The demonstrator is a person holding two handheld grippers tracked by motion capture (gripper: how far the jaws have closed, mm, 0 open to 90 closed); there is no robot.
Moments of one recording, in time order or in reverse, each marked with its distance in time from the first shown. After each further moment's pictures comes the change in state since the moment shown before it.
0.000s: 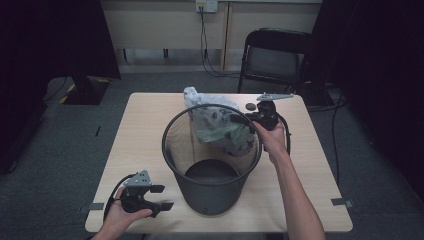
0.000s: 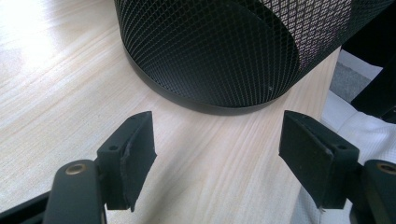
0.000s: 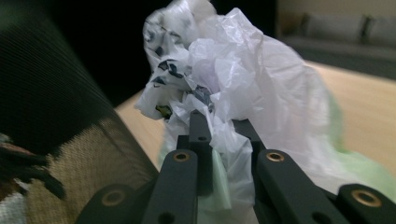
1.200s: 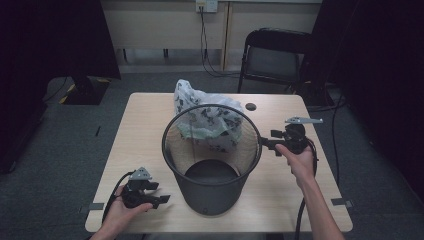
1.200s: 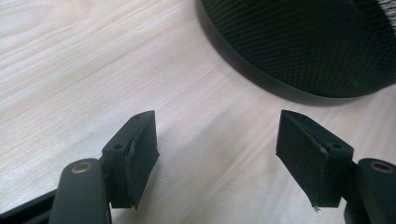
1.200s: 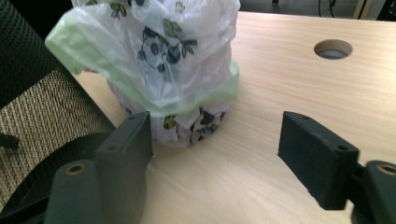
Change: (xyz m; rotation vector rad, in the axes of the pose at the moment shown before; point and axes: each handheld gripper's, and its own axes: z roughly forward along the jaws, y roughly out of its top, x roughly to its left) left arm 0.026 -0.012 0.016 0.080 0.168 -0.135; right arm -0.017 -0.070 -0.073 0.075 -0.298 0.079
